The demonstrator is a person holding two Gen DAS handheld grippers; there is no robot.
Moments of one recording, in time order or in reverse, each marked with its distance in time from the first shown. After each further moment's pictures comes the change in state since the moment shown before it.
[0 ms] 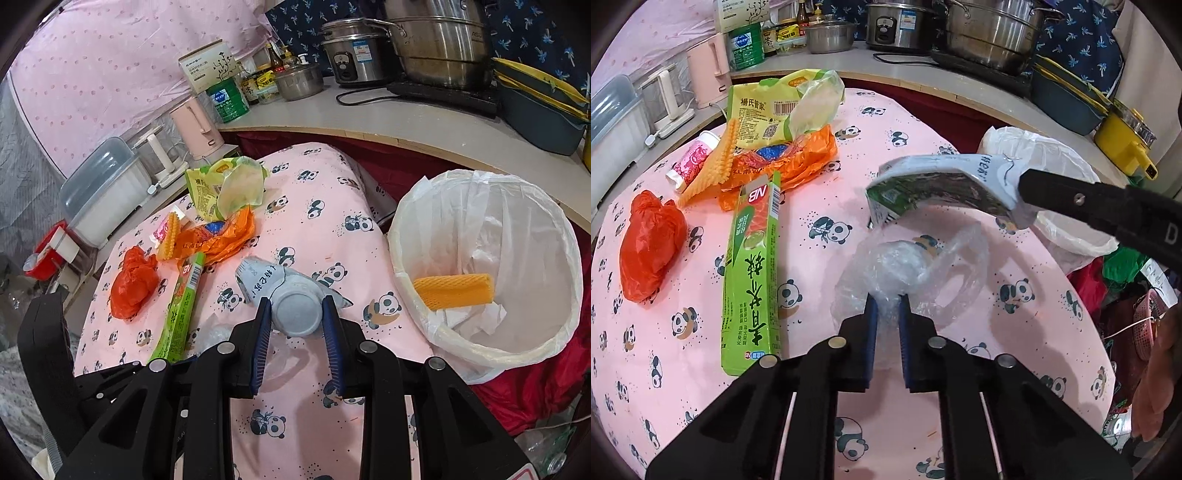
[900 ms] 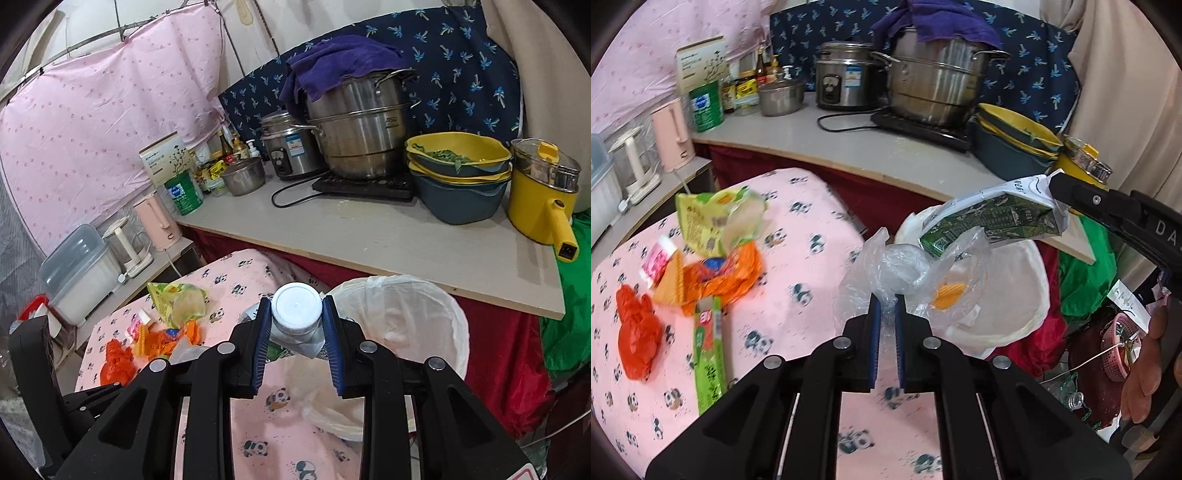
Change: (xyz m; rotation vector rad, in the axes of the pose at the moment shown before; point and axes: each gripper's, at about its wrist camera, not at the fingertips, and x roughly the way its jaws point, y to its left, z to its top) left arm -0.046 -0.085 0.086 0.079 -0.146 -0.115; right arm -0.112 -0.080 0.067 0.089 -0.280 -0.144
